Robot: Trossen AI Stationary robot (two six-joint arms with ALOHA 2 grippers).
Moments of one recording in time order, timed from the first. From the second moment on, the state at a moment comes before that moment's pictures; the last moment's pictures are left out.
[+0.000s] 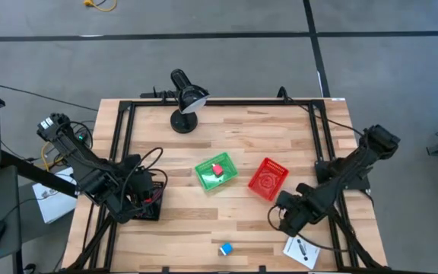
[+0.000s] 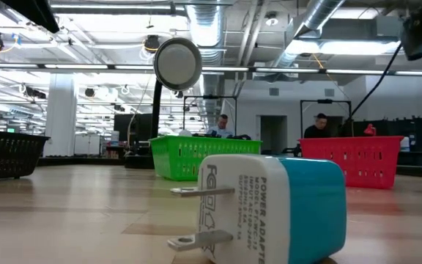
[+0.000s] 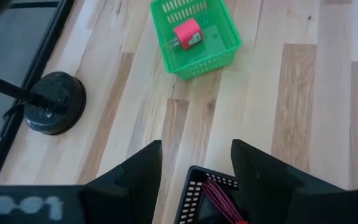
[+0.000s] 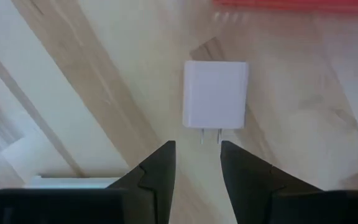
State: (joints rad) left arm -0.78 1.17 1.08 -1.24 -0.69 -0.86; right arm 0.73 1.52 0.94 -0.93 0.07 1.22
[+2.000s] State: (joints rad) left arm -0.78 1.17 1.08 -1.23 -0.67 -0.85; right arm 0.59 1.72 0.93 -0.77 0.02 0.90
